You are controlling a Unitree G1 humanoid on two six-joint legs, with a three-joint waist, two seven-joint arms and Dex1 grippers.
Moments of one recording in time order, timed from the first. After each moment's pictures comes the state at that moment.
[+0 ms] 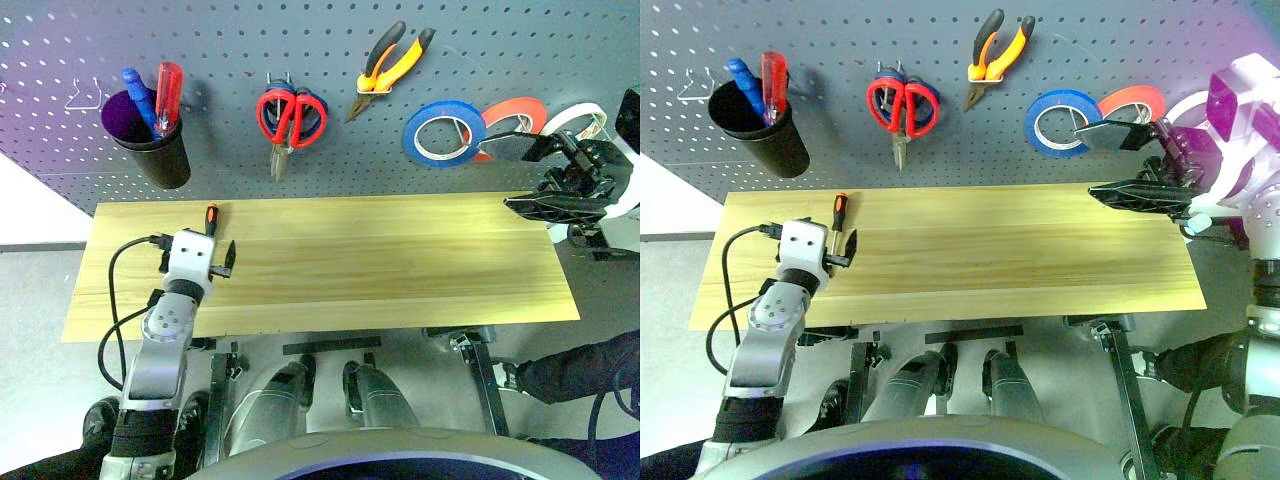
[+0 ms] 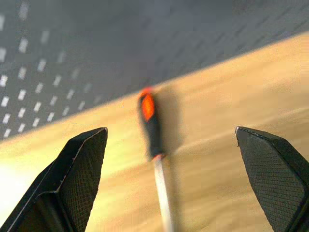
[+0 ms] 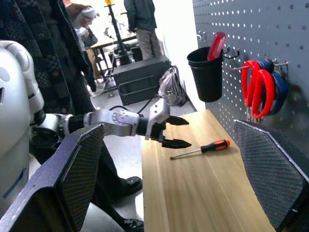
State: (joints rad) left arm -0.16 0.30 0.15 -0.07 0.06 0.30 -0.15; right arm -0.75 -0.96 -0.13 0.27 0.90 0.51 1.61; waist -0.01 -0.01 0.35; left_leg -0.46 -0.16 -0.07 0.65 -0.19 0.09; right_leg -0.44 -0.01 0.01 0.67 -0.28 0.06
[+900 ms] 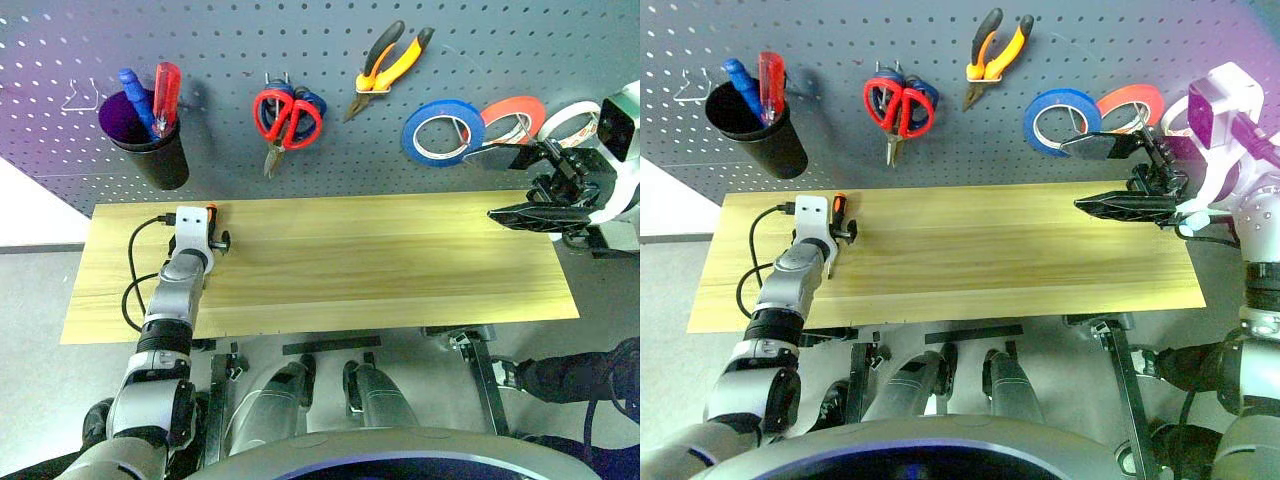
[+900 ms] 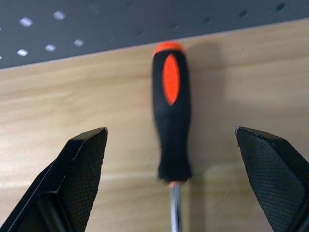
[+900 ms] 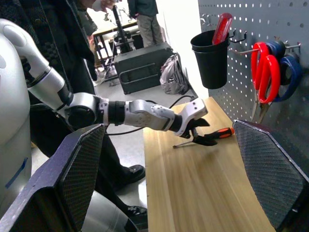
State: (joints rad) left arm -0.62 0.30 0.17 0.67 0.00 0.22 -0.08; right arm -0.73 -0.95 -0.13 0.20 0.84 0.54 1.61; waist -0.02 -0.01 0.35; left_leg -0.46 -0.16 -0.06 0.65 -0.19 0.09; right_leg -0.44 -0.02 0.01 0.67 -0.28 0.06
